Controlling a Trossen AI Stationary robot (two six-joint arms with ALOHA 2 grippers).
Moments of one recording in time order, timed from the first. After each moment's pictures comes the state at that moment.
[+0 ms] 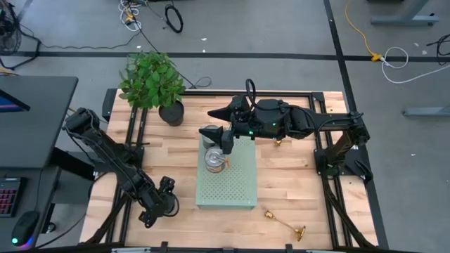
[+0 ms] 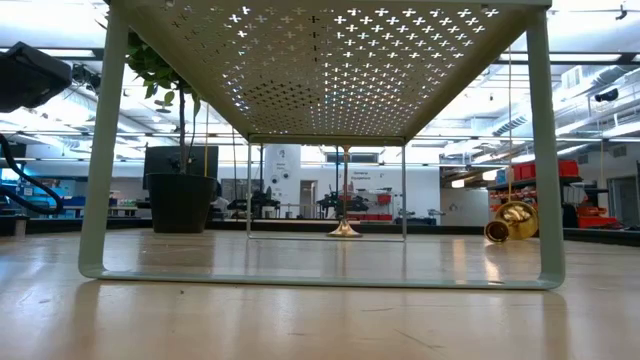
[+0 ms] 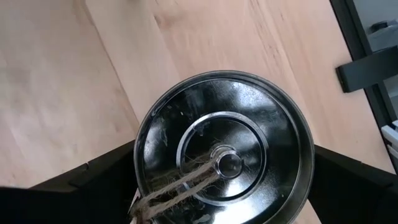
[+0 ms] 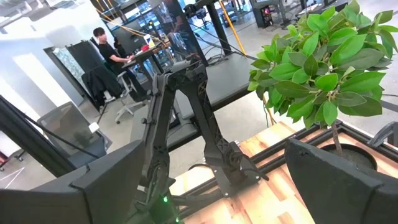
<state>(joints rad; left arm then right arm) -0.80 1.37 0.81 -0.59 -0.06 -0.39 0.15 1.74 2.00 -0.40 0.30 0.48</state>
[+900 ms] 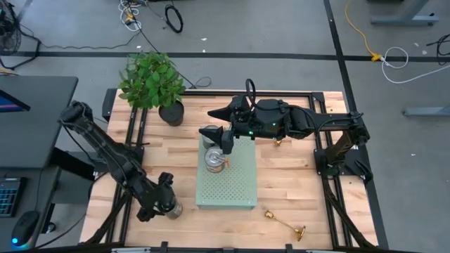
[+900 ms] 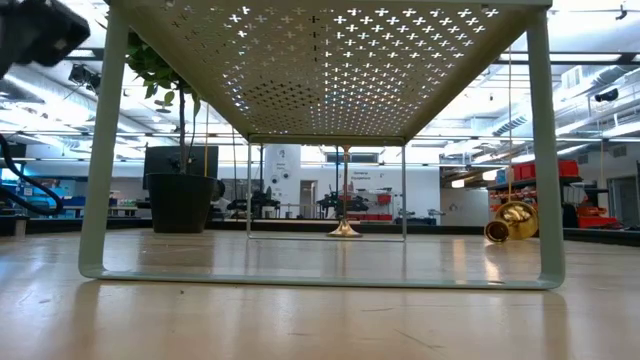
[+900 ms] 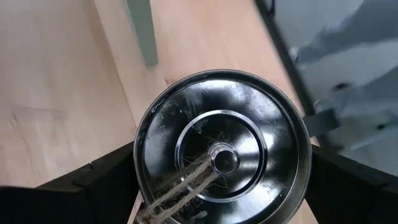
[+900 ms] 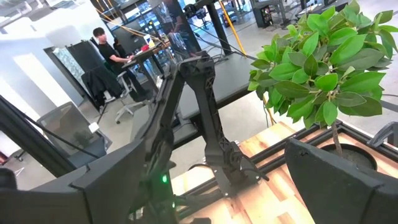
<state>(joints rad) -0.77 1.19 0.81 -0.55 -0.08 -0.42 0.15 1.74 2.00 -0.40 0.30 0.48</state>
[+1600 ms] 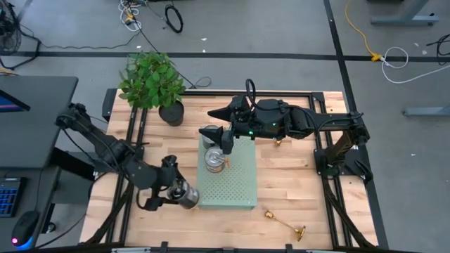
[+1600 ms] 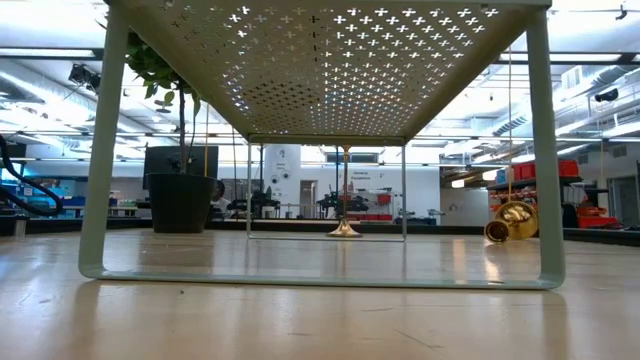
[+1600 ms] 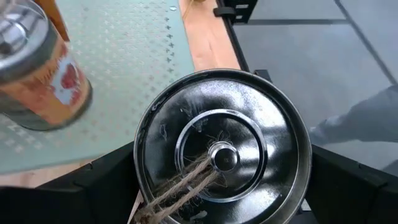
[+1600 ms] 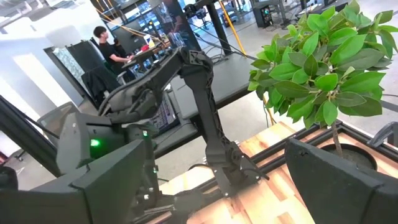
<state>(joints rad) -0.63 1.17 1.19 -0.72 -0.20 -0.39 0.15 1.74 2.00 -0.40 0.30 0.48</state>
